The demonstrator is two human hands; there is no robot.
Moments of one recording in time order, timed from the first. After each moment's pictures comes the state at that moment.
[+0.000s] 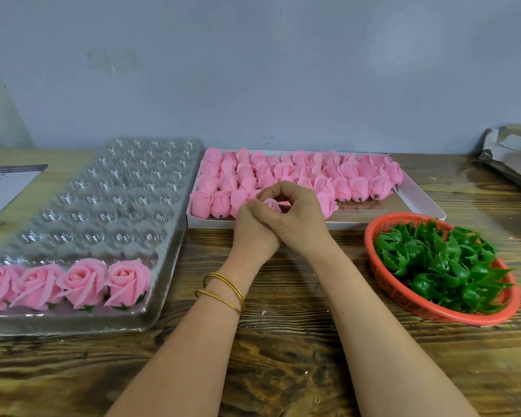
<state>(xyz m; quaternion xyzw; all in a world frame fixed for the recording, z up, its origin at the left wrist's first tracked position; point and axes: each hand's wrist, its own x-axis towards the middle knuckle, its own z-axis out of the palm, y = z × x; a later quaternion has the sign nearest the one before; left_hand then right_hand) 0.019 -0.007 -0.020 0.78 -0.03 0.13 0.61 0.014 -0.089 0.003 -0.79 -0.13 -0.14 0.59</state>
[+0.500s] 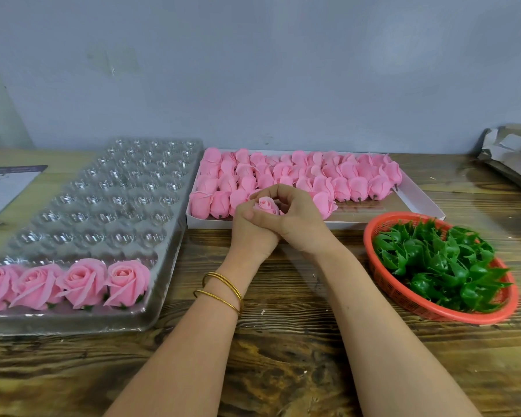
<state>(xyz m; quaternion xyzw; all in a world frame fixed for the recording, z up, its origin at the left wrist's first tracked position) 0.021 -0.004 -0.026 0.76 -0.04 0.14 0.64 0.012 -0.094 0.007 -0.76 -0.12 -0.03 0.64</state>
